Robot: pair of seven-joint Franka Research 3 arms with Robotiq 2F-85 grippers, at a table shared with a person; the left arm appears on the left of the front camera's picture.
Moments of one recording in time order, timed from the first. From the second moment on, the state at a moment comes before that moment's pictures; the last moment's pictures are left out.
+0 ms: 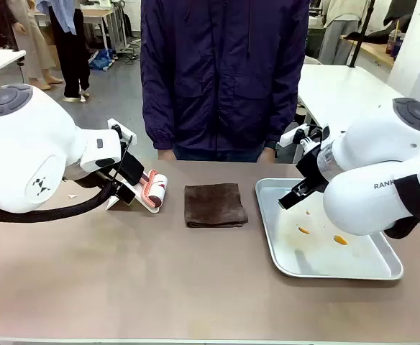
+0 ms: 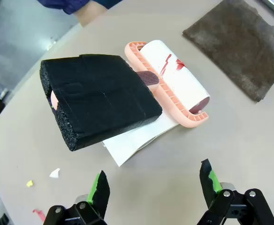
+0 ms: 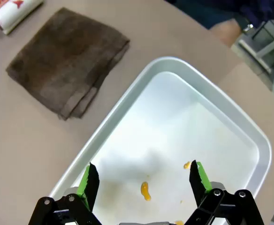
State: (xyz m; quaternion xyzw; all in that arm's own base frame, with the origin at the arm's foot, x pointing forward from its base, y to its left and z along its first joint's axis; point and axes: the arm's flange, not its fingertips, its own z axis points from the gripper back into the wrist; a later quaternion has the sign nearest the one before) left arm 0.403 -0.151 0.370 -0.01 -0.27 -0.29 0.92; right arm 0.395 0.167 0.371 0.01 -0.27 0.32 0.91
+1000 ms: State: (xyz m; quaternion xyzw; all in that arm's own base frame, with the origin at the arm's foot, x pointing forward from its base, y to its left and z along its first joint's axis) left arm 0.403 -0.151 0.370 -0.01 -0.27 -0.29 0.92; right arm 0.395 0.167 0.371 0.01 -0.27 0.32 0.91
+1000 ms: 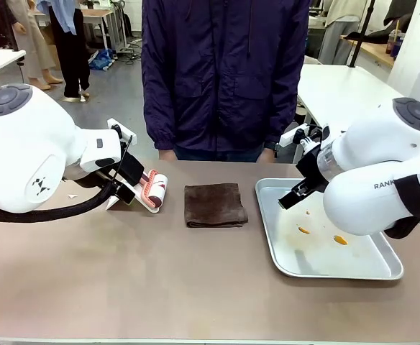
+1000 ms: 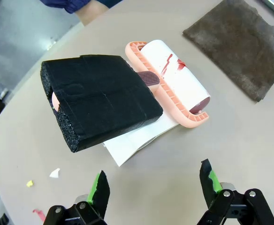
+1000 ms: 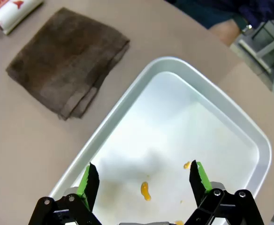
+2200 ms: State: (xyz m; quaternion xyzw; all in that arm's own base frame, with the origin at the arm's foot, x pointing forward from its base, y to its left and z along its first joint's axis) left arm 0.401 -0.134 0.372 0.00 -0.21 -0.27 0.94; right arm 0.394 0.165 0.373 0.02 -0.19 0.28 0.94
